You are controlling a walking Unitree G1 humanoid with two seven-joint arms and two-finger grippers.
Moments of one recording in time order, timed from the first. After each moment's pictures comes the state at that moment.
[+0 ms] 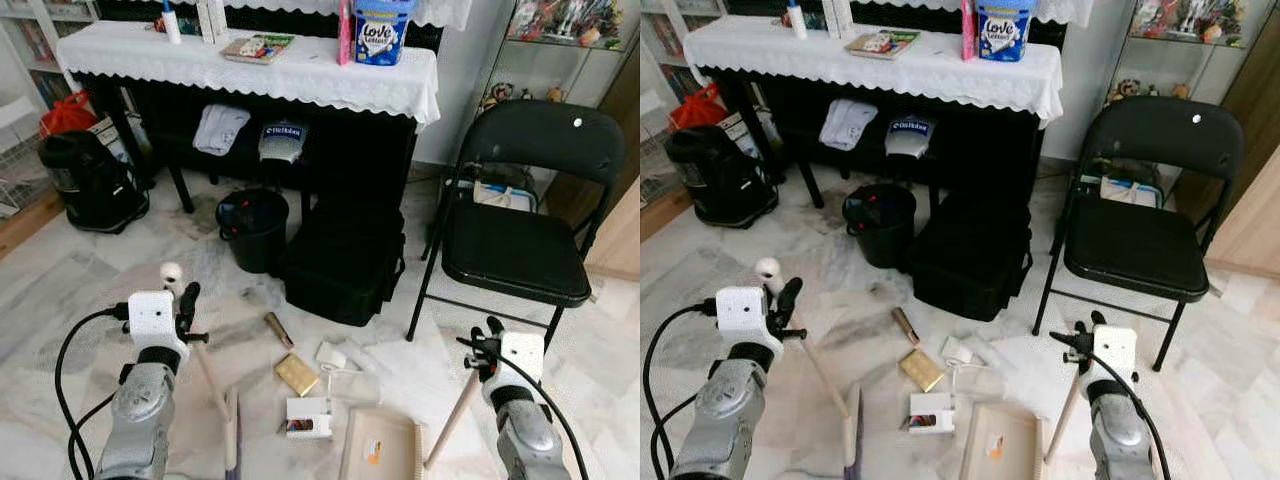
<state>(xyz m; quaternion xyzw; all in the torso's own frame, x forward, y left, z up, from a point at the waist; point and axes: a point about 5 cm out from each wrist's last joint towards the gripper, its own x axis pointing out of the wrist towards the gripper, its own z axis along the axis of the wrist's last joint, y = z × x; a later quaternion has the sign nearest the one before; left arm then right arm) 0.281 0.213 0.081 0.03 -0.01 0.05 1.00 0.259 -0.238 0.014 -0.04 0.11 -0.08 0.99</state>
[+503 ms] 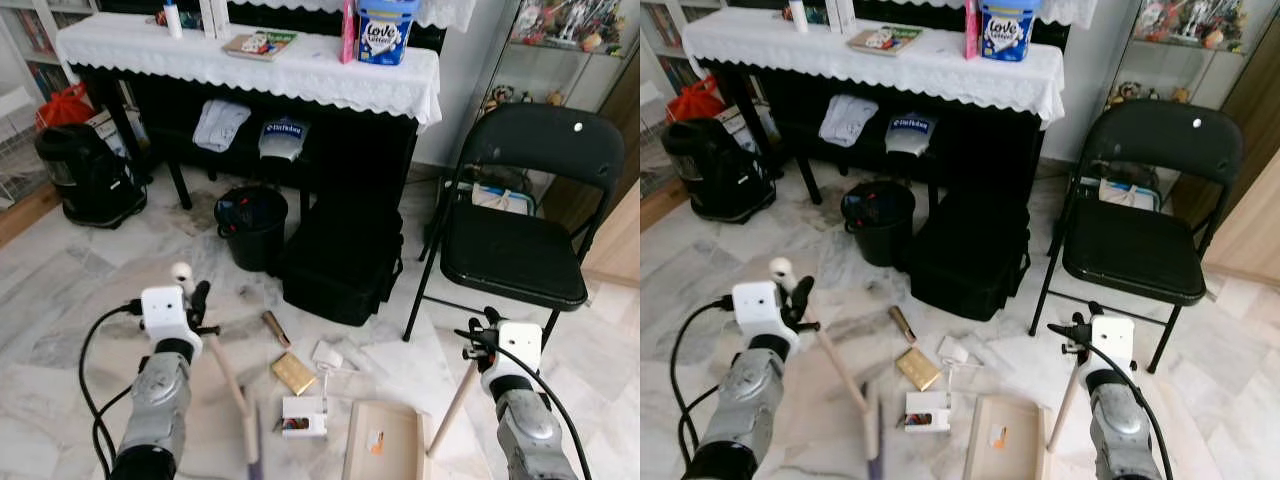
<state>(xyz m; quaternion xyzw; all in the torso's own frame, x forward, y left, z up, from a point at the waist) 0.304 0.196 0.062 -0.03 0.01 0.03 1.00 0.269 -0.237 0.021 -0.04 0.10 -0.06 0.99</state>
